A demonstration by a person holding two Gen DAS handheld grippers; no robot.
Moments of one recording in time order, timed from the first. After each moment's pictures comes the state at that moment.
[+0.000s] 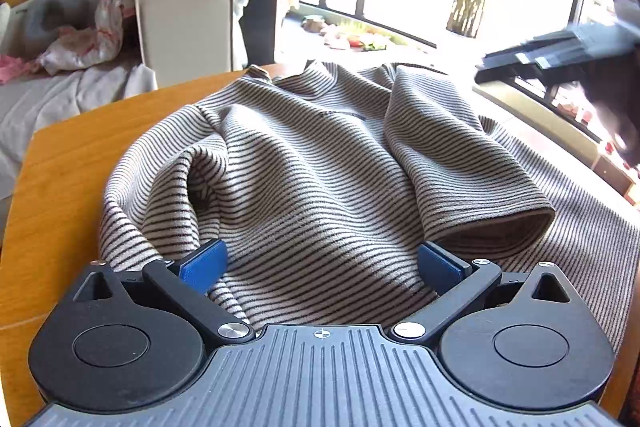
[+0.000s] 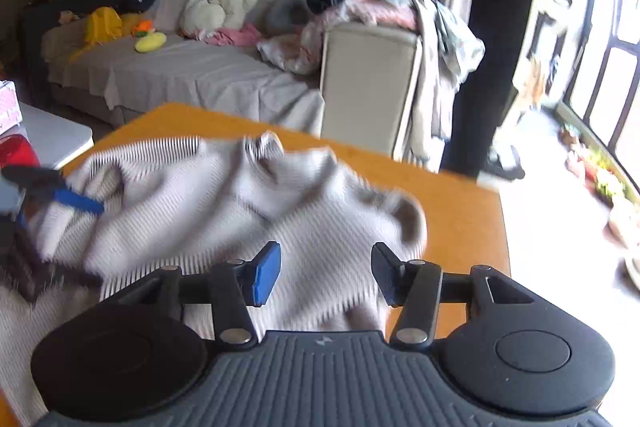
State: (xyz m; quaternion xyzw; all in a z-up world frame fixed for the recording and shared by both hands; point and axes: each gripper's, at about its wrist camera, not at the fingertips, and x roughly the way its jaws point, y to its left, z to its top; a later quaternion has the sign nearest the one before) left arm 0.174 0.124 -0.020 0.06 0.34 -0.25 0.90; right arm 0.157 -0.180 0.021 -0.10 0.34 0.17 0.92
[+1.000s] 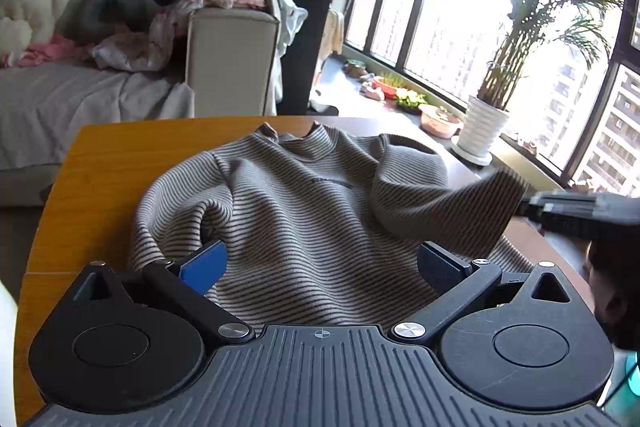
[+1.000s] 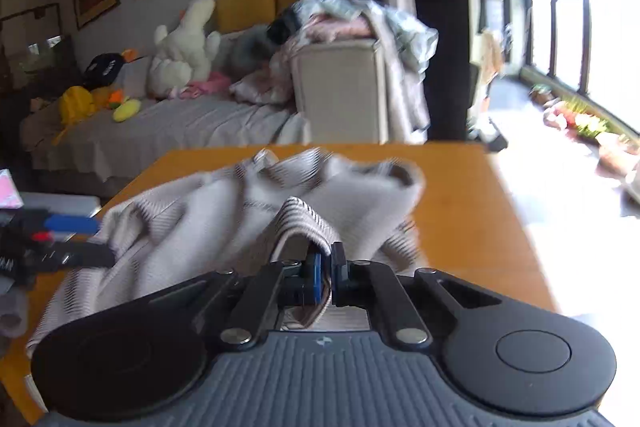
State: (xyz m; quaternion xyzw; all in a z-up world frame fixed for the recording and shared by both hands) left arm 0.129 0.121 0.032 -0.04 0.30 -0.20 0.93; right arm 0.114 -0.211 0.074 0.00 0.24 0.07 0.97
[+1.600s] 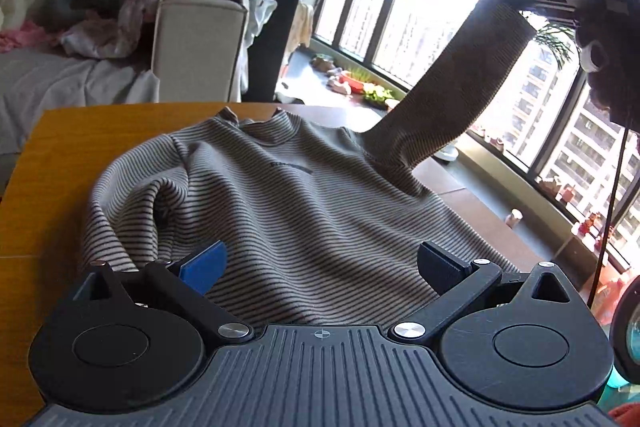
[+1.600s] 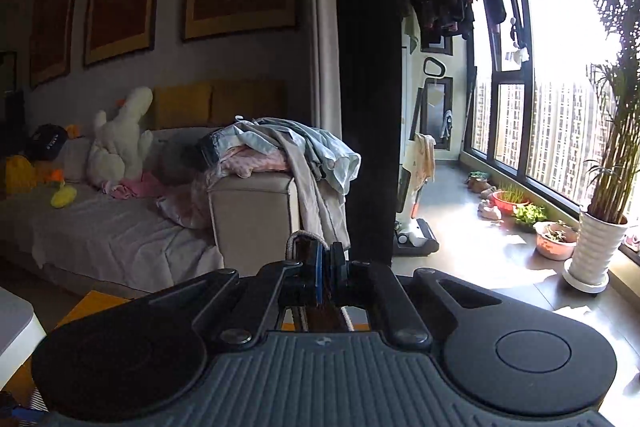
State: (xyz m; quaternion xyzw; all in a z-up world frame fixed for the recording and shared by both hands) left arm 0.127 0.113 0.019 -0.06 0.31 -0.24 0.92; right arm 0.200 -0.220 0.196 -0.01 0.15 0.06 0.99
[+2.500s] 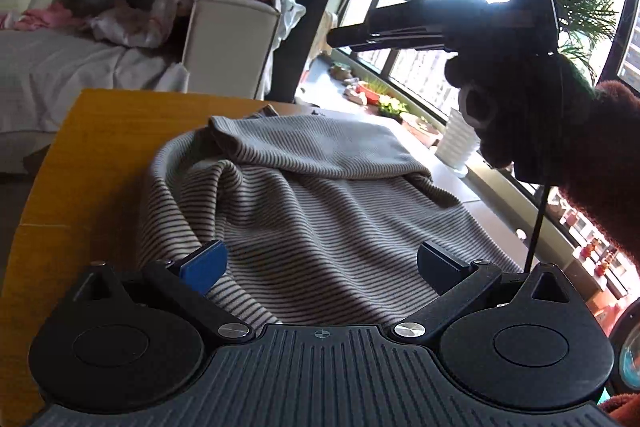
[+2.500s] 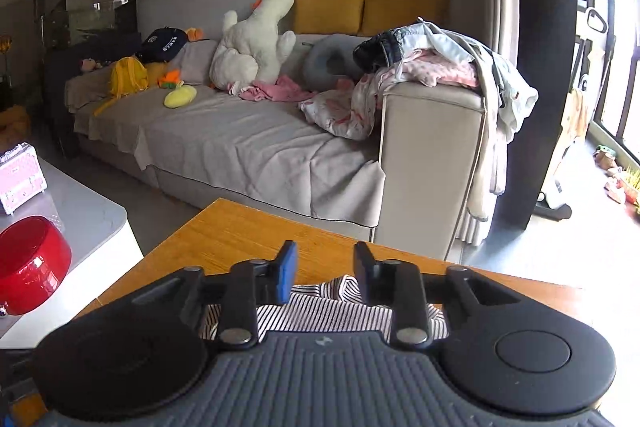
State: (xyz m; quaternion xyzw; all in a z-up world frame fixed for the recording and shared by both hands) left arm 0.120 0.158 0.017 -0.10 0.31 -0.21 0.92; right arm 0.238 -0.048 0.101 -0.07 0.25 0.23 0.94
